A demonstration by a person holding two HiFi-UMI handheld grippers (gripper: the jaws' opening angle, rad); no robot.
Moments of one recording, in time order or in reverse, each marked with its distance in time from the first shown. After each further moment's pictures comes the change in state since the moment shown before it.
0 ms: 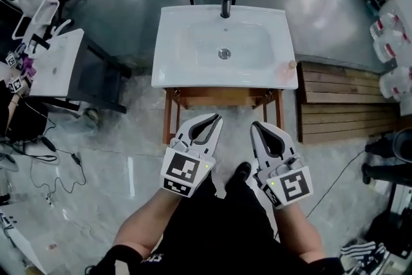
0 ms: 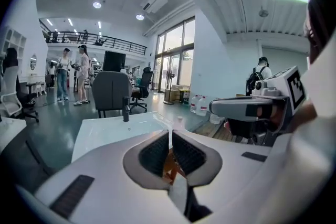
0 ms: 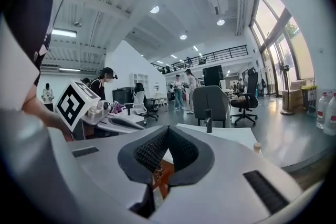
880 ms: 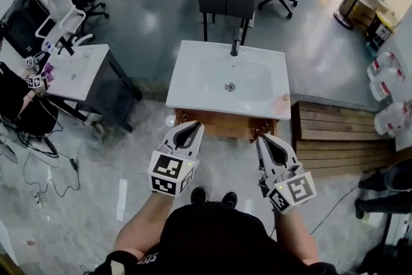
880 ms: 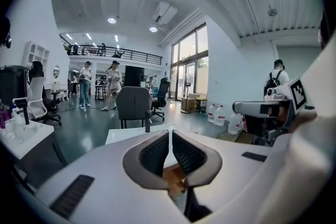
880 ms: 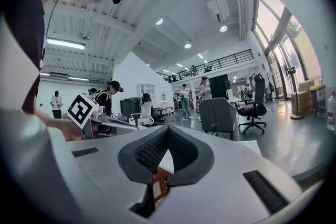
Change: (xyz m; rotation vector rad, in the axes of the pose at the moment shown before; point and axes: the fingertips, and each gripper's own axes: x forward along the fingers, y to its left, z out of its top) left arm -0.082 0.039 0.044 -0.046 -0.087 0.207; right arm -0.036 0.017 0.057 -0.003 -0.070 0.101
